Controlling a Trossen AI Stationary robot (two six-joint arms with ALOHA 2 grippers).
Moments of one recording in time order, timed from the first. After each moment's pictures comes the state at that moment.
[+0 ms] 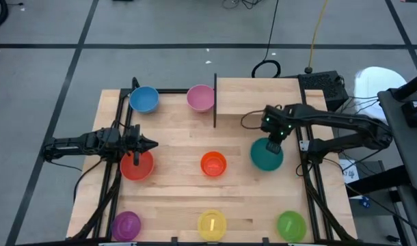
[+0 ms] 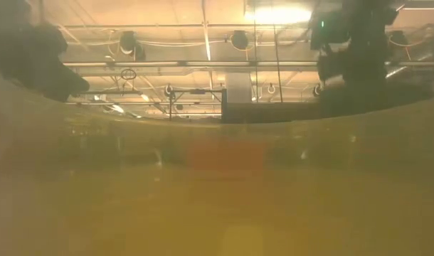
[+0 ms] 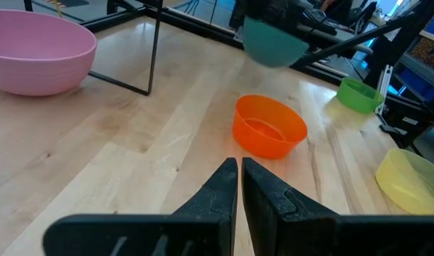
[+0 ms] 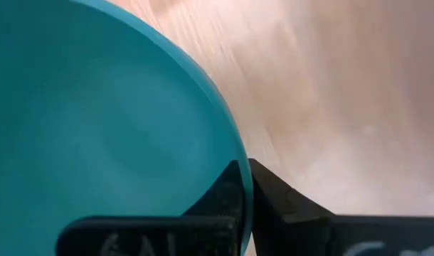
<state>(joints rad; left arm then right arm) 0.02 0.01 0.14 -0.41 -0.05 -0.32 -0.37 1.14 0.83 -1.07 -0.18 0.10</state>
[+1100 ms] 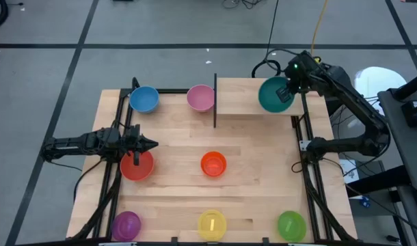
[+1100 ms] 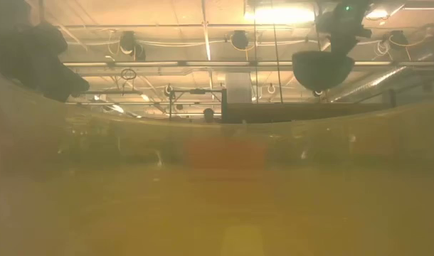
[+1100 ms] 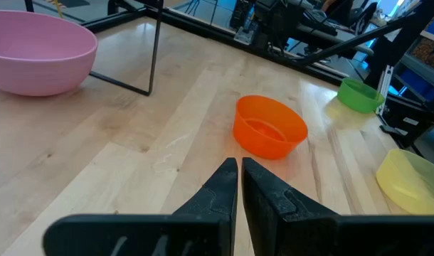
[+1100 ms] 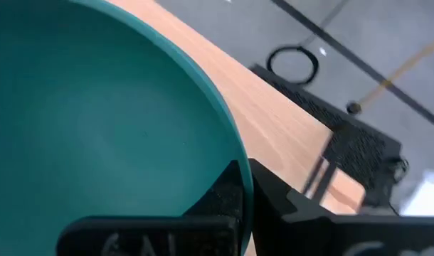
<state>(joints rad) 0.02 0.01 0.14 -0.41 -0.05 -0.32 -0.85 1.19 1.39 -1.24 0.26 0.03</state>
